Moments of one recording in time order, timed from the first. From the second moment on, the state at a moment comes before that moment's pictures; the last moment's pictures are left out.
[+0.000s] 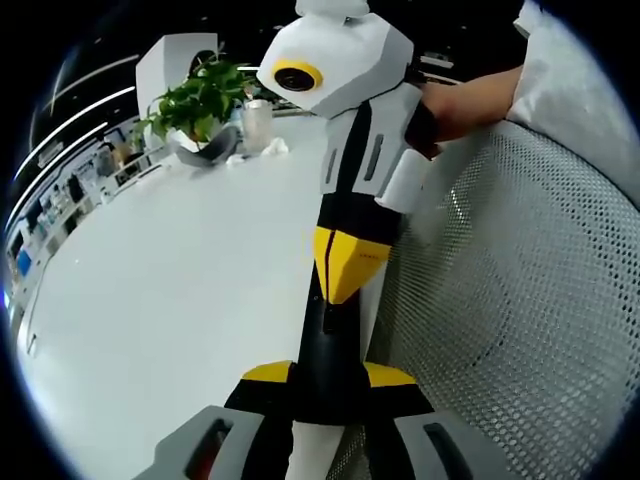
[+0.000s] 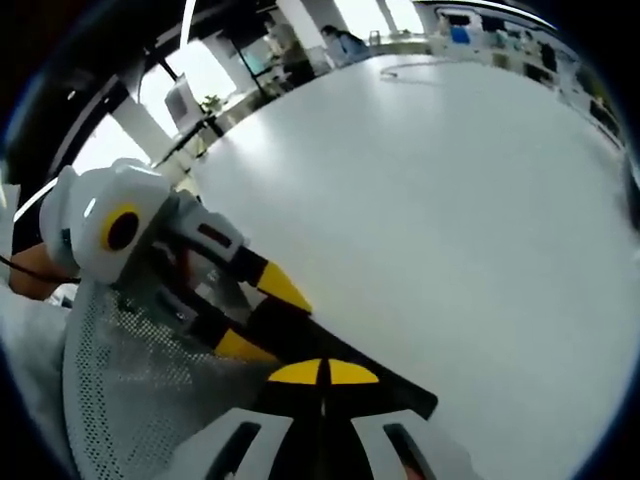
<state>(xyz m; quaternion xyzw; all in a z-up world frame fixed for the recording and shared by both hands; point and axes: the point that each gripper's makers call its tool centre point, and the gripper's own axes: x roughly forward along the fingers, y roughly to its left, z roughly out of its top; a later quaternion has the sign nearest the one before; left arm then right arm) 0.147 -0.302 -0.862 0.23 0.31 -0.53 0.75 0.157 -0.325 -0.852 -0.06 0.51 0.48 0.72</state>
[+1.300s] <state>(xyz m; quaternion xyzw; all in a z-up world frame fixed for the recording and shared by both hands) 0.147 -0.303 -0.862 0.22 0.31 -0.53 0.75 0.148 -0.329 -0.852 -0.06 0.54 0.48 0.69</state>
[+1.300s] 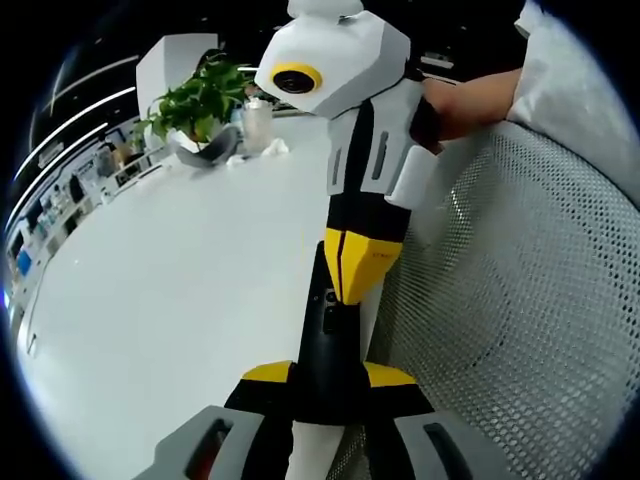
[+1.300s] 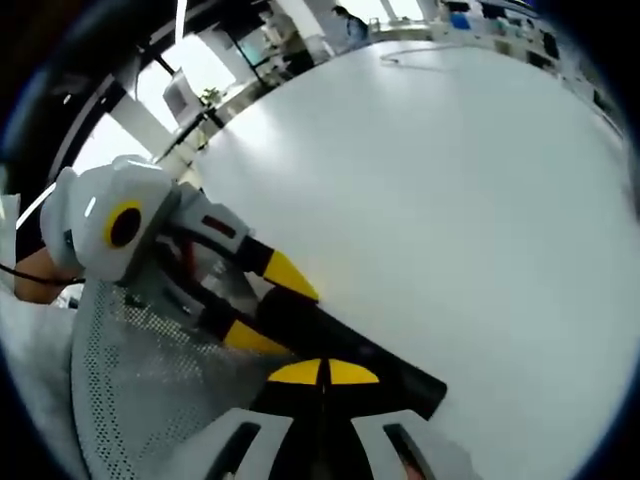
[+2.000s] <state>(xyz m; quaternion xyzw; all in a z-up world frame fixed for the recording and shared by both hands) 0.146 -0.303 -0.862 0.23 0.31 -0.54 0.75 0.145 -0.328 -0.854 -0.08 0.53 0.49 0.69</state>
